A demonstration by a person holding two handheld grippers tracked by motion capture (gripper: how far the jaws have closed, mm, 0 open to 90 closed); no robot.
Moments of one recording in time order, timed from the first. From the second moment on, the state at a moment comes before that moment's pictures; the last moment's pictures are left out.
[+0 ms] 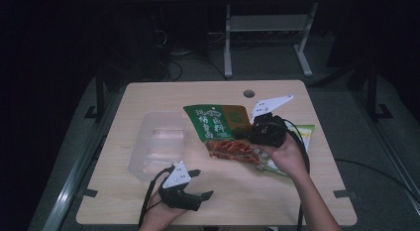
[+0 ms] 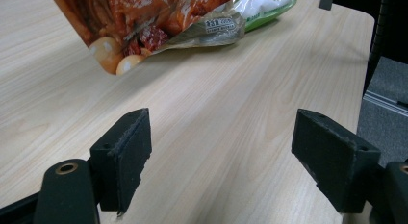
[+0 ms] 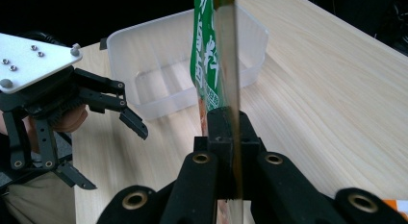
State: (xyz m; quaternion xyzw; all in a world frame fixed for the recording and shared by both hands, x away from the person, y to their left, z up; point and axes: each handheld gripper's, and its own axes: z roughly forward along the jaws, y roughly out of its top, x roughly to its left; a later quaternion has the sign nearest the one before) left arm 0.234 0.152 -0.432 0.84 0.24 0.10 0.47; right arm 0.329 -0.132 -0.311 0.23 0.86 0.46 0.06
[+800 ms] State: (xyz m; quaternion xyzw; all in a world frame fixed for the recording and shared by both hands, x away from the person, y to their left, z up) left arm 0.234 0.154 -0.432 0.84 0.25 0.08 0.48; right arm 0.364 -0.091 -0.299 0.23 0.86 0.45 0.04
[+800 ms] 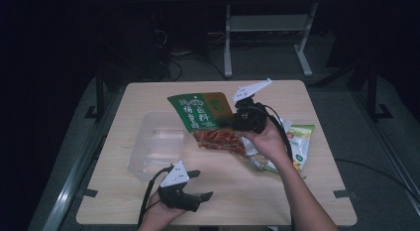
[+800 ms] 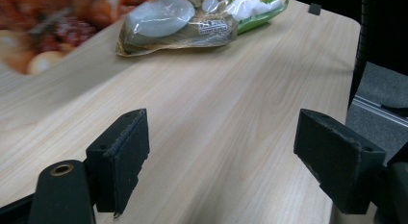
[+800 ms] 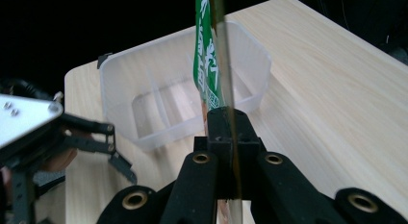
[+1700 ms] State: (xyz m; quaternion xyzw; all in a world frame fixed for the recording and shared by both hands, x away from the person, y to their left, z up) left arm 0.231 0.159 -0.432 0.83 0.26 0.08 0.49; right arm 0.418 0.001 -0.281 0.21 0.86 0.46 0.05
